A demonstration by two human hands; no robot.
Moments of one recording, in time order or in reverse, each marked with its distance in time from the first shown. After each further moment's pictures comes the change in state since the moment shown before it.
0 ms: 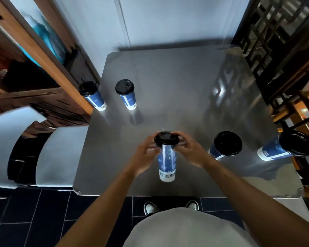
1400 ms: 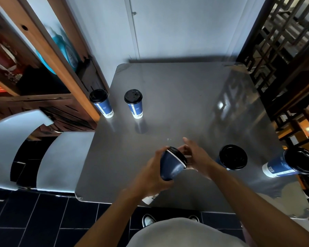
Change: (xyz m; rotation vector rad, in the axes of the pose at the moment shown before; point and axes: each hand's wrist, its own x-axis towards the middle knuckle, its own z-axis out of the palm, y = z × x) left_hand -0.048 0.029 0.002 0.328 -0.086 0.078; right_hand 0.007 -0.036 0.004 0.416 0.011 0.390
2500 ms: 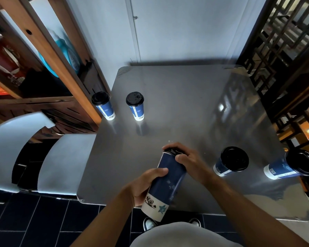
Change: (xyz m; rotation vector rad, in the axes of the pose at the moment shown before) left_hand -0.018 0.000 -0.018 -1.015 -0.519 -0.554; right_hand -0.027 -0.002 0.030 -0.270 -0.150 -0.620
